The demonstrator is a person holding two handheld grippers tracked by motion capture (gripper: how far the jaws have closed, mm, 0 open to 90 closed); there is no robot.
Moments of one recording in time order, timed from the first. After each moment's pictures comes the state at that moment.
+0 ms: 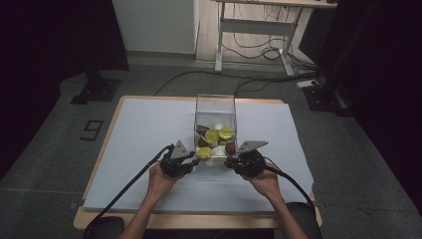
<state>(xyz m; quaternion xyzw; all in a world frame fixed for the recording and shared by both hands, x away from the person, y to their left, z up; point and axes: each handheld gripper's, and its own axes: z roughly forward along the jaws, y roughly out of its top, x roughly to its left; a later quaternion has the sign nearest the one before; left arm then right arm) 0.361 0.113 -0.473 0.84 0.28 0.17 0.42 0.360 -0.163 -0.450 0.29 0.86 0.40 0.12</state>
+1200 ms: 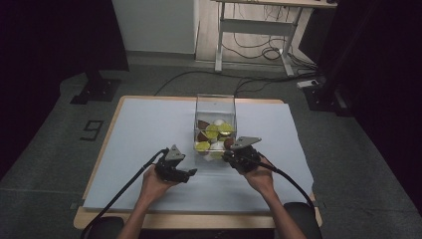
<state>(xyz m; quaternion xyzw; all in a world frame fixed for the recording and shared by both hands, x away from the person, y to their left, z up) 0.360 0.132 -0.494 0.86 0.30 0.12 0.40 0.372 -0.149 -0.448 0.29 0.86 0.39 0.16</state>
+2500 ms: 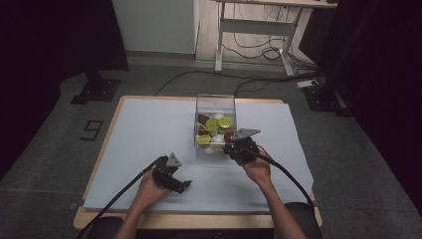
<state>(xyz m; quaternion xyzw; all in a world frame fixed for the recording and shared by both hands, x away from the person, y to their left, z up) 0.361 0.143 -0.528 0.88 0.31 0.11 0.33 0.400 -0.148 -0.448 0.32 0.85 0.39 0.17</state>
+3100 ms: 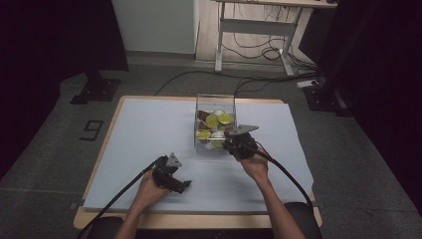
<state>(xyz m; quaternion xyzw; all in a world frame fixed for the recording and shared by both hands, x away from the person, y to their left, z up) 0.361 0.143 -0.528 0.88 0.31 0.11 0.33 0.415 -0.144 -0.449 0.34 0.84 0.39 0.18</state>
